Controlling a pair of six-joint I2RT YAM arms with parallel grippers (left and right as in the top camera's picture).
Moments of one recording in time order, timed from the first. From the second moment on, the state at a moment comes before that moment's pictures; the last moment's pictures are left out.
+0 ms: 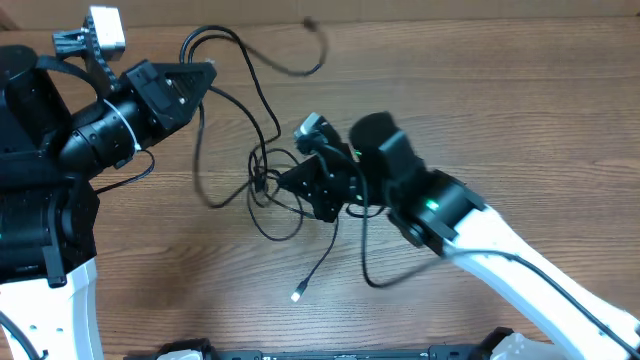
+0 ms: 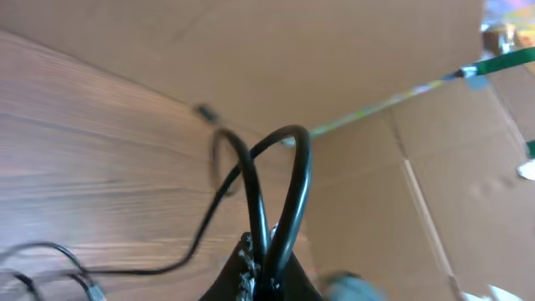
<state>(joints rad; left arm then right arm) 0.10 1.24 1.74 -0.88 0.77 -0.70 0.72 1.37 1.18 -0.32 -0.50 0.12</state>
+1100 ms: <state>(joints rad) 0.10 1.24 1.74 -0.87 0.79 -0.67 0.72 1.50 1.22 0.00 -0.47 0.12</state>
